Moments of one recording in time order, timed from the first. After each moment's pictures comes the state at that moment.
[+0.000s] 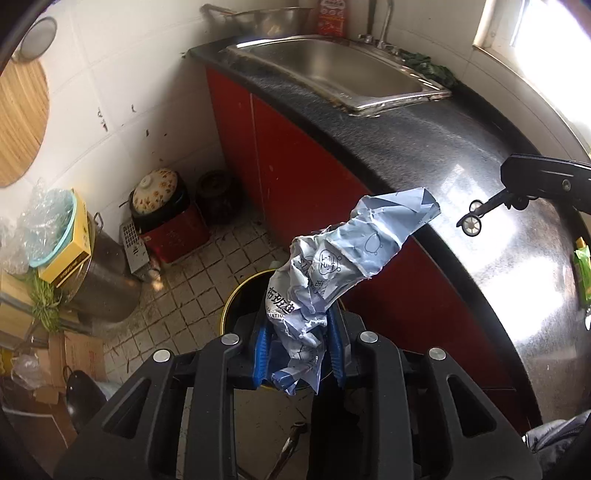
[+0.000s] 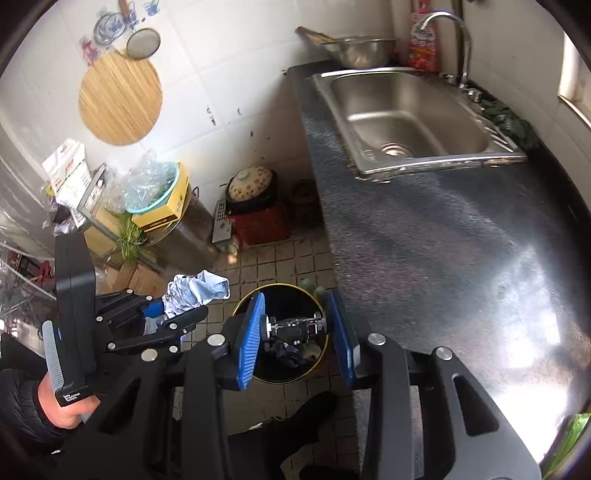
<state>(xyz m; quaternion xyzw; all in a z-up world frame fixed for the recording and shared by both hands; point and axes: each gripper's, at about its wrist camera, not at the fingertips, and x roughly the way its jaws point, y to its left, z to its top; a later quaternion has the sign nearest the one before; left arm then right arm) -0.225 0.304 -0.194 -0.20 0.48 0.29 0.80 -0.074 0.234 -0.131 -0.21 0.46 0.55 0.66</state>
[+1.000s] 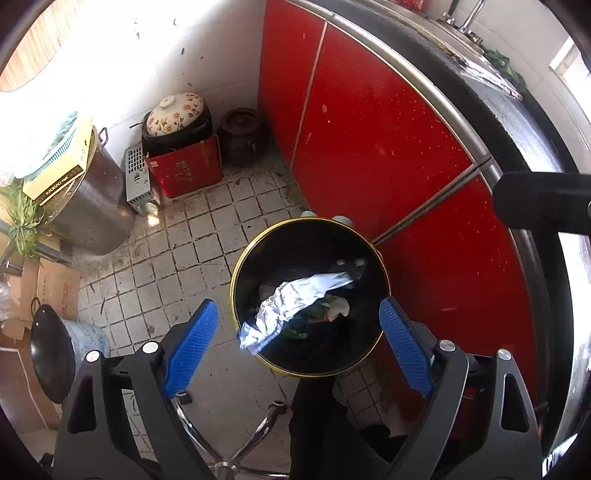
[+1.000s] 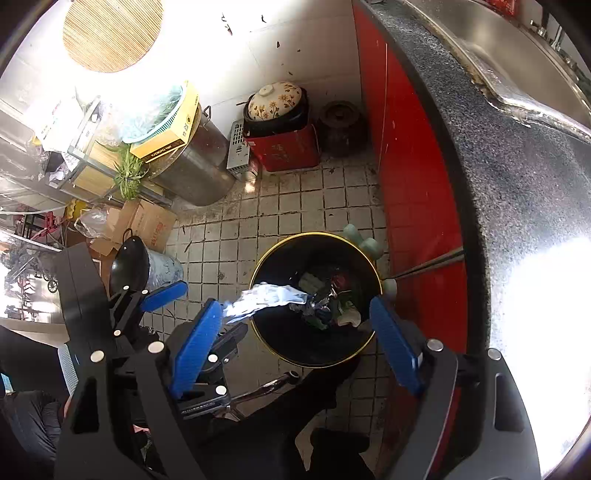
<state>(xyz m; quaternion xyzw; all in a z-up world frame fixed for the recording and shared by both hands) -0.266 0.356 -0.303 -0.30 0.50 0.31 0.75 -0.129 0.342 -0.237 -0.30 0.55 0.53 0.57</state>
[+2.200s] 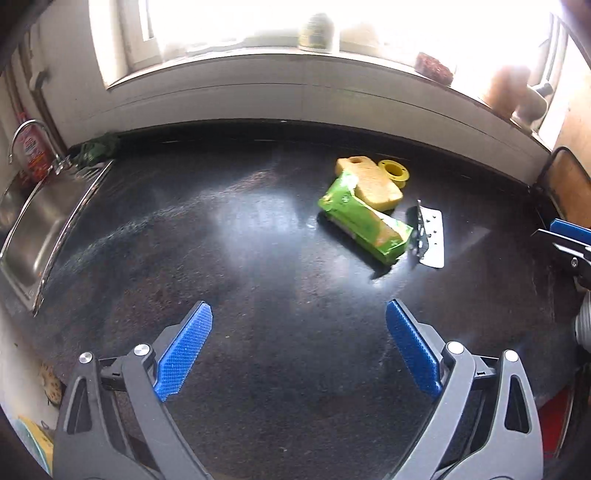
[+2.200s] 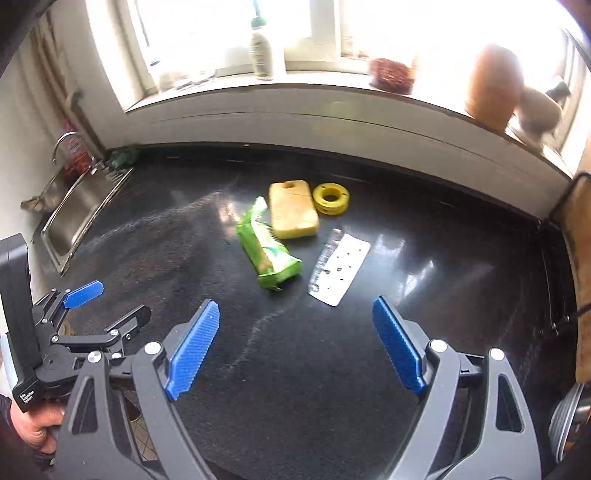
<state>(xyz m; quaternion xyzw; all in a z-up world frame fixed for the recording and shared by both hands) 0.009 -0.058 -0.117 0.03 0.47 -0.07 0.88 -0.007 -0.272 -0.091 0.04 0.47 0.06 0.88</state>
